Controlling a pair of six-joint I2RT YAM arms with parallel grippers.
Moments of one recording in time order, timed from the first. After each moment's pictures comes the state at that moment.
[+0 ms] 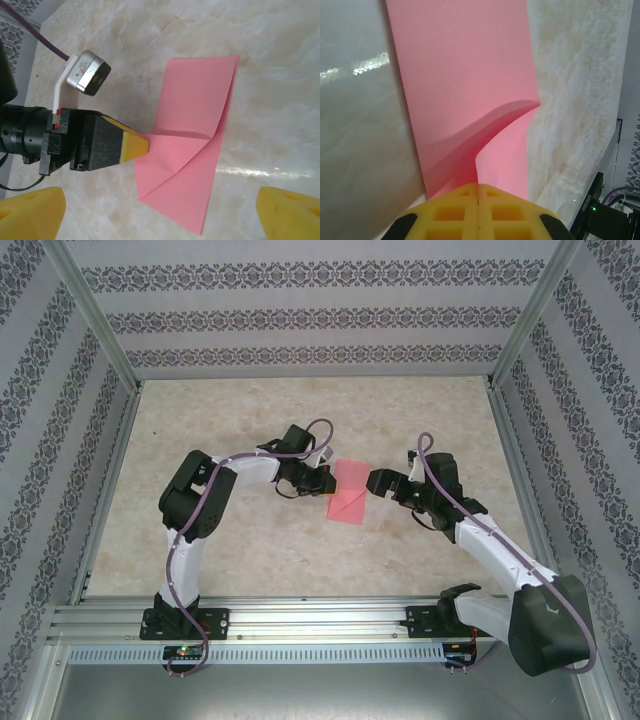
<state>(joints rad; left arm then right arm) -0.56 2.09 1.33 -0.27 0.72 -0.56 0.25 1.13 0.57 -0.12 -0.41 0.57</state>
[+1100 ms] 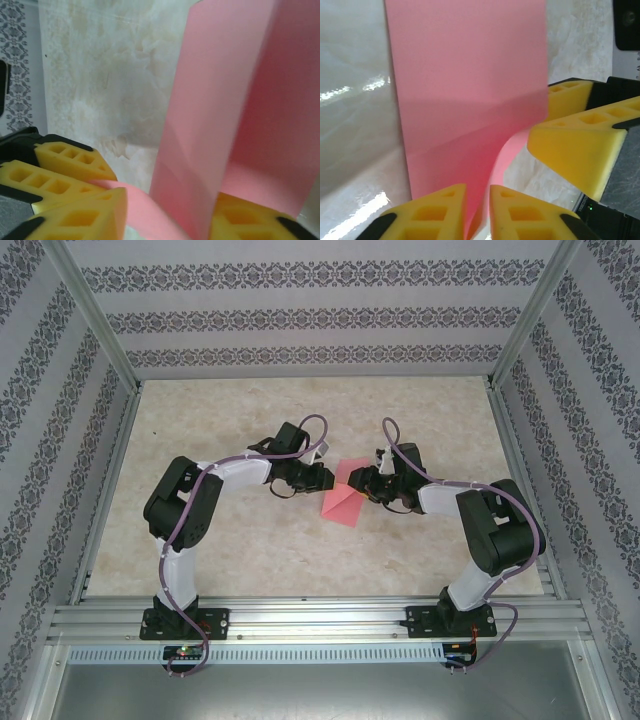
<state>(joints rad) -0.55 1.98 1.27 -0.25 0.67 -0.56 0.31 1.67 0.69 0.22 -0.61 0.77</state>
